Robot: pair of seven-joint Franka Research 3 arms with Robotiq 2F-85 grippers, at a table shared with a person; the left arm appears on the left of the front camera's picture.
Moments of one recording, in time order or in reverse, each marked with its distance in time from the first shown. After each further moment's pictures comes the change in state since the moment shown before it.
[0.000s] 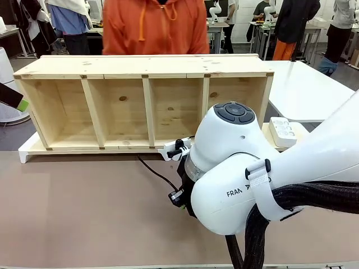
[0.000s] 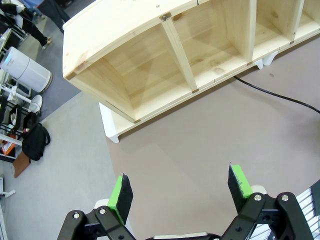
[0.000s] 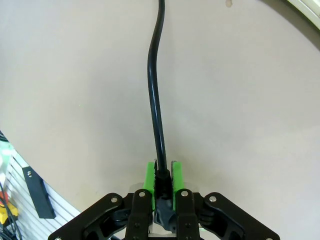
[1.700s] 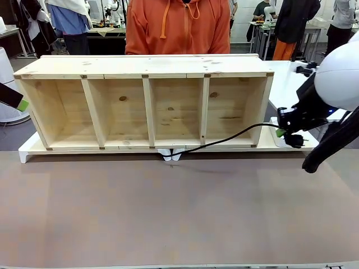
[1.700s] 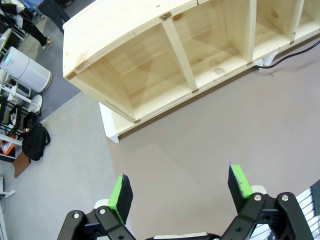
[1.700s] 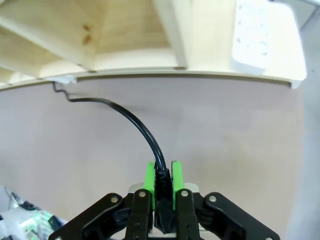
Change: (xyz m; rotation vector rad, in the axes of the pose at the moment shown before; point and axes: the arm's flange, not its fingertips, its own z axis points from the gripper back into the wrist) left arm 0.000 0.000 0.000 0.000 0.000 0.000; right arm -0.031 -0.269 0.193 -0.072 -0.182 -0.525
